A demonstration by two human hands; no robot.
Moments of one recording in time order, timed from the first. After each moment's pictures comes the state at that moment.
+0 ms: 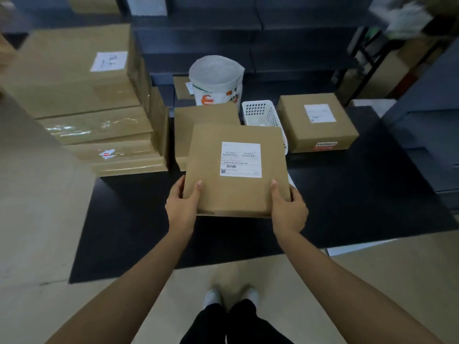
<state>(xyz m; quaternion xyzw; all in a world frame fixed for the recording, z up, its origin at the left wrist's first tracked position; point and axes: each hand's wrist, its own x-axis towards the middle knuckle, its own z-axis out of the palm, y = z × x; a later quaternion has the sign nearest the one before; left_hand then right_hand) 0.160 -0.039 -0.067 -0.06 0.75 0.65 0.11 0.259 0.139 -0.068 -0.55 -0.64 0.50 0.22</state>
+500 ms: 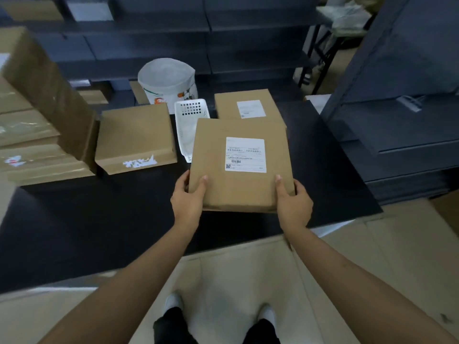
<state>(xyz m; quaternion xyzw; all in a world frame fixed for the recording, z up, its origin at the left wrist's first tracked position) 0.276 0.171 -0.061 -0.03 0.75 0.65 0.13 0.392 0.340 -0.062 -0.54 -0.66 0.45 0.24</state>
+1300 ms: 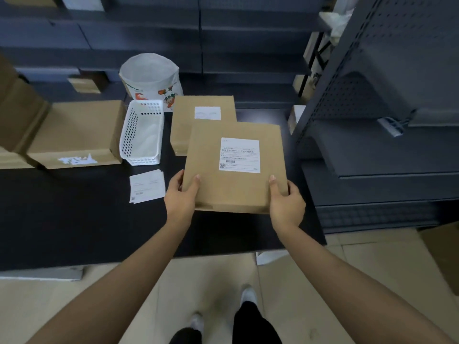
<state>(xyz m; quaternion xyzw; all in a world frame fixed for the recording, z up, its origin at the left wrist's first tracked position) 0.341 0.378 -0.064 -0.08 0.74 0.66 0.10 0.437 0.558 -0.060 -0.51 -0.70 0.46 0.21</state>
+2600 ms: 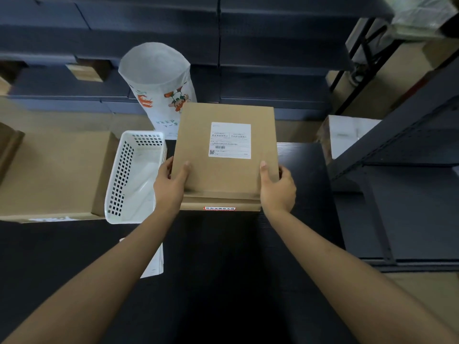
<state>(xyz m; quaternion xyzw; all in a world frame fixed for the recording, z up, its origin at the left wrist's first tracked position) 0.065 0.441 -0.096 -0.11 0.78 0.61 0.09 0.145 0.636 -0.094 -0.48 -0.76 0.43 0.13</state>
